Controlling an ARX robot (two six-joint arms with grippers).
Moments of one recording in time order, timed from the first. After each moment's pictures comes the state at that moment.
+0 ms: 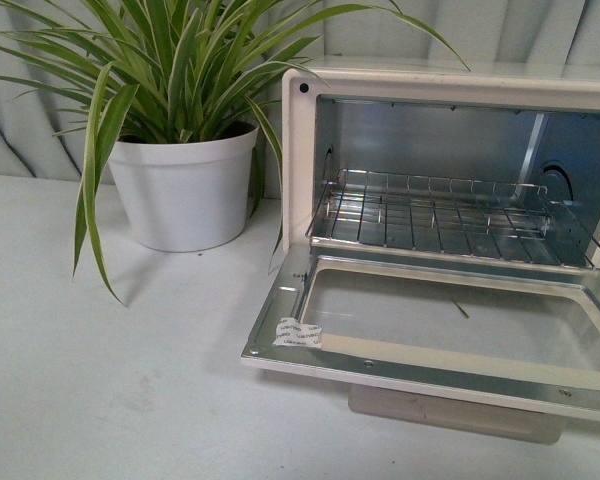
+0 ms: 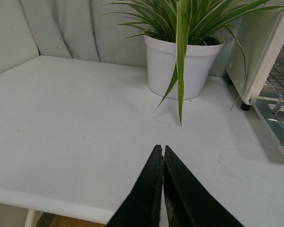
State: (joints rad) left arm 0.00 0.00 0.01 0.00 0.00 -0.01; right arm 0.00 0.00 0.01 0.00 0.00 0.00
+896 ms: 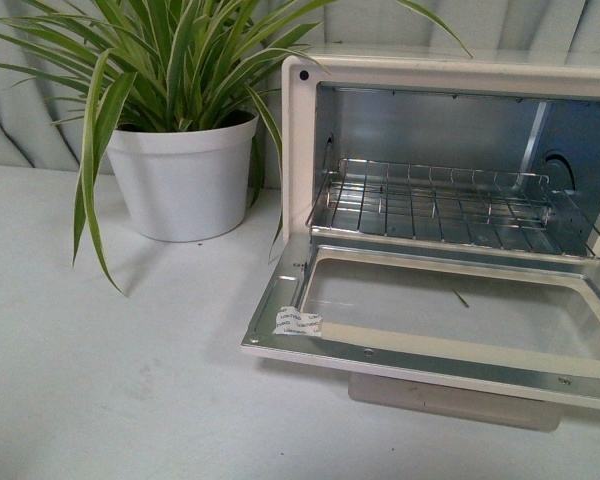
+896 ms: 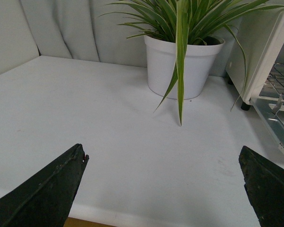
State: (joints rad) left arm 0.00 0.00 0.01 0.00 0.00 -0.01; right arm 0.00 0.00 0.01 0.00 0.00 0.00
